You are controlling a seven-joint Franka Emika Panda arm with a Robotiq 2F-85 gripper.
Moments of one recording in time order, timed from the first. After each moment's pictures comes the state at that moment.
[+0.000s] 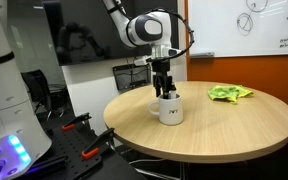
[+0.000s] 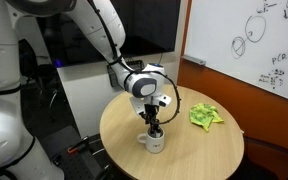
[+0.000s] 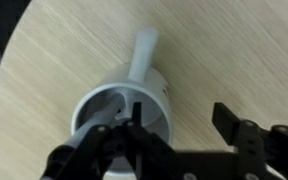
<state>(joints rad) -0.08 0.31 -0.13 -2.36 -0.03 2.59 0.28</state>
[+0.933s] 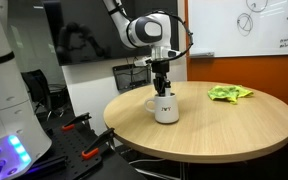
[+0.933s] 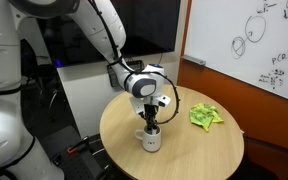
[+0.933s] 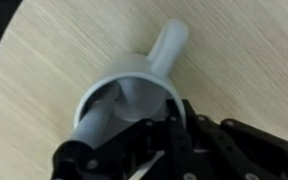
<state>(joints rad) -0.08 0.32 -0.12 -2.35 -0.01 2.59 0.28</state>
